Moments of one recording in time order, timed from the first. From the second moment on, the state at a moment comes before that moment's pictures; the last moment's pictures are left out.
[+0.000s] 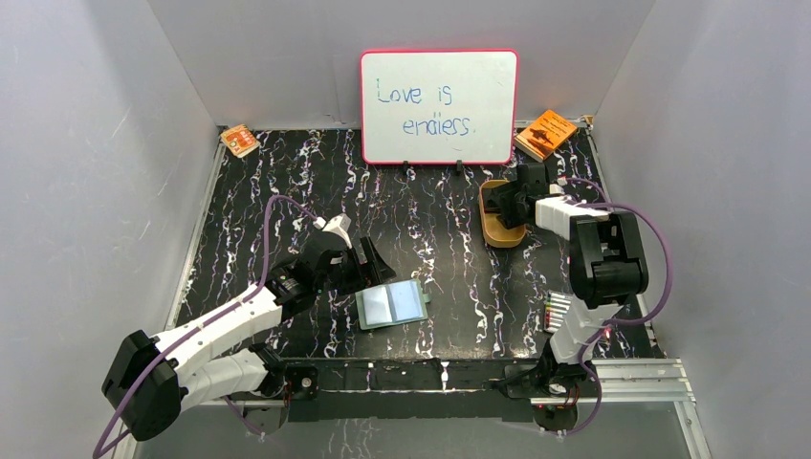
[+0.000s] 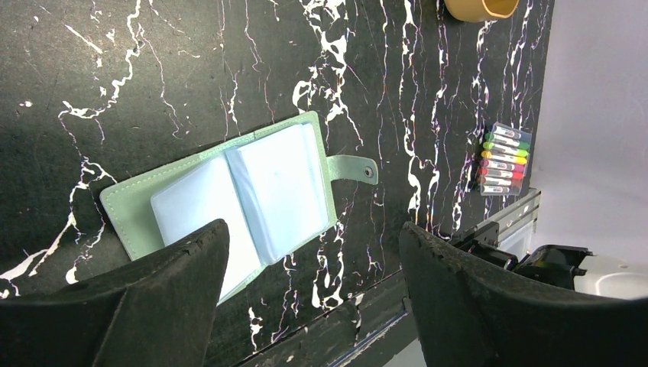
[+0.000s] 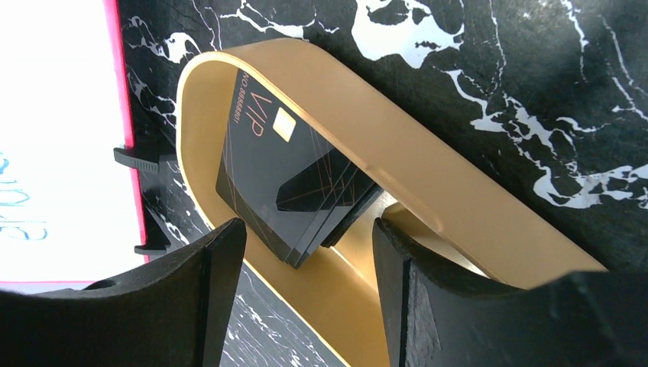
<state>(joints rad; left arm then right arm) -0.75 1.03 0.59 -0.23 0.03 -0.92 0.14 1.78 1.01 -0.10 0.06 1.32</state>
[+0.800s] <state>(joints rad) -0.75 1.04 0.59 -0.23 0.03 -0.92 0.14 1.81 1.03 -0.09 0.04 1.31</state>
